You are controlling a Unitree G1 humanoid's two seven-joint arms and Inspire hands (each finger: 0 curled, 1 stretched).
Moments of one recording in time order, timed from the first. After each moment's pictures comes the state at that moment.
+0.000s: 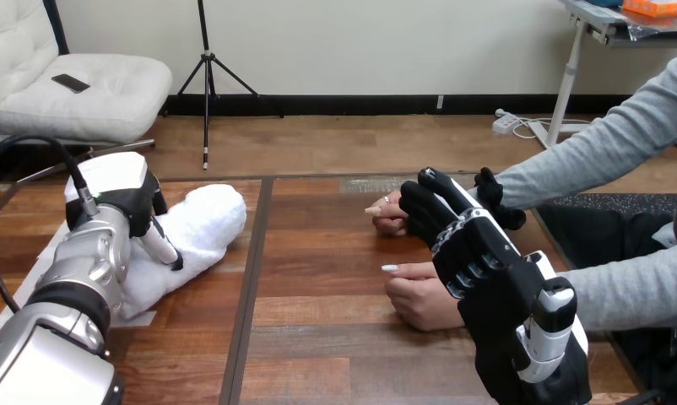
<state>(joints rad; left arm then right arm) -0.92 0.44 -0.48 1.37 0.70 0.00 0.16 0.31 -0.08 0.11 -0.11 0.35 -0.52 0.47</state>
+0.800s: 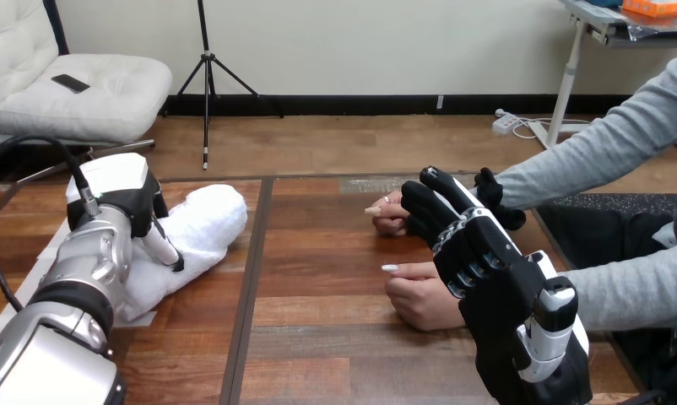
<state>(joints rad) -0.92 0.43 -0.48 1.37 0.71 0.04 0.13 0.31 -0.08 0.11 -0.11 0.35 -0.52 0.47</state>
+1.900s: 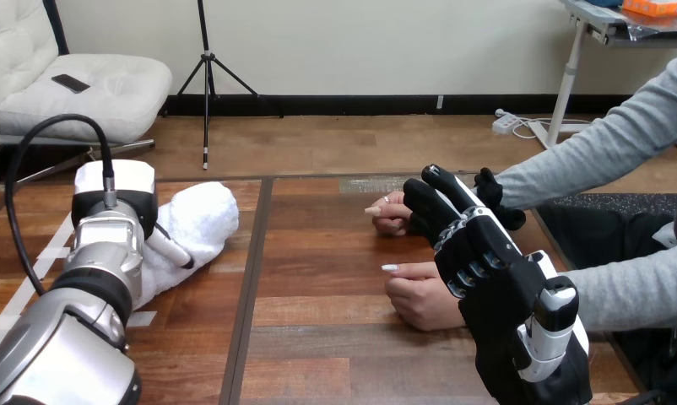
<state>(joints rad) -0.97 0.39 -0.61 1.37 0.83 0.18 0.00 0.31 -0.08 0.11 -0.11 0.35 -0.52 0.47</state>
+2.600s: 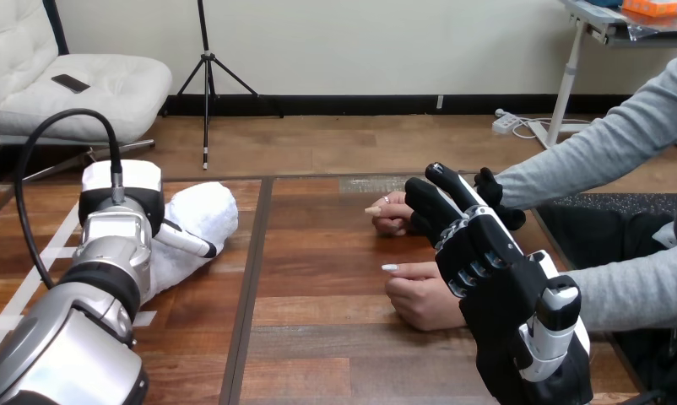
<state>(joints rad) -0.98 0.38 -0.61 1.37 0.83 0.20 -0.04 0.31 -0.08 0.11 -0.11 0.35 -0.52 0.47</state>
